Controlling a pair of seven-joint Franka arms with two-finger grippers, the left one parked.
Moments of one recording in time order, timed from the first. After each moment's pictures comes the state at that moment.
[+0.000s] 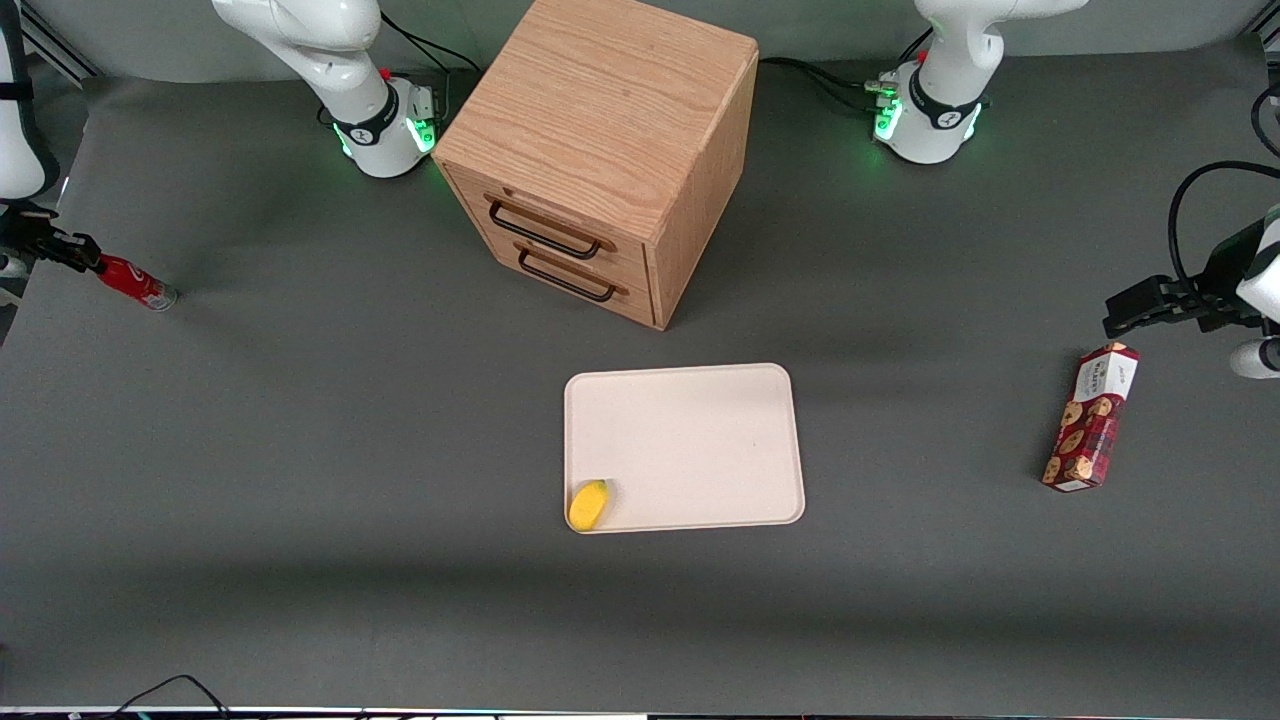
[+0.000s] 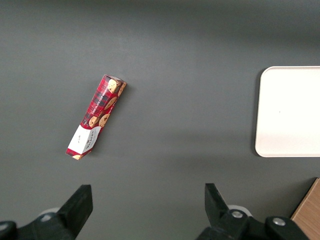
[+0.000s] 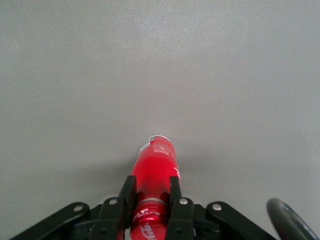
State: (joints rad) arm -0.27 0.05 -0.61 -2.35 -0.02 2.43 -0.74
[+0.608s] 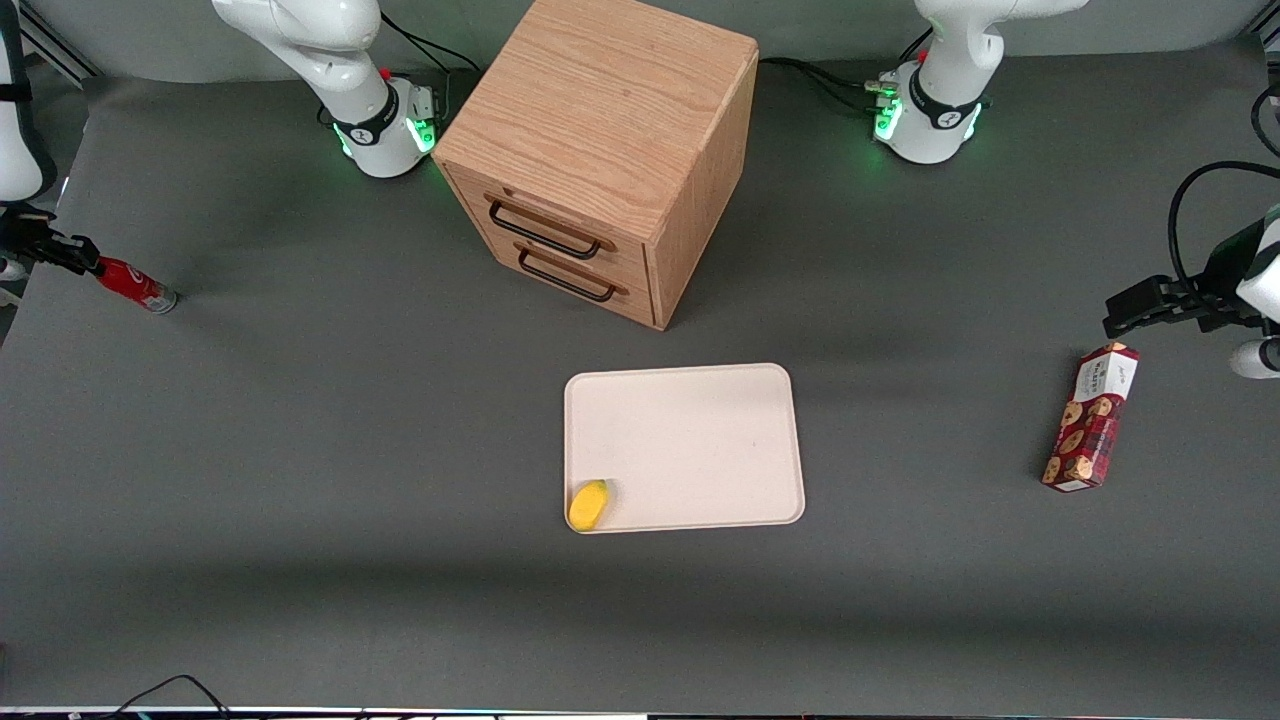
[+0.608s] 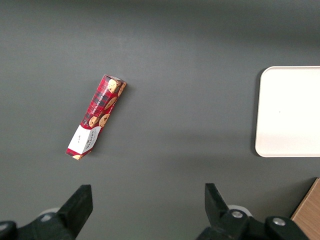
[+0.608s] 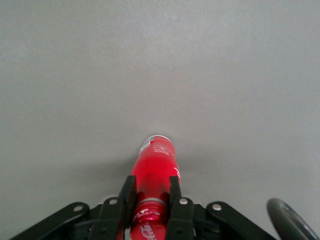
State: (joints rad) arm -0.27 0.05 -0.59 -2.31 -0.02 2.39 -0.74
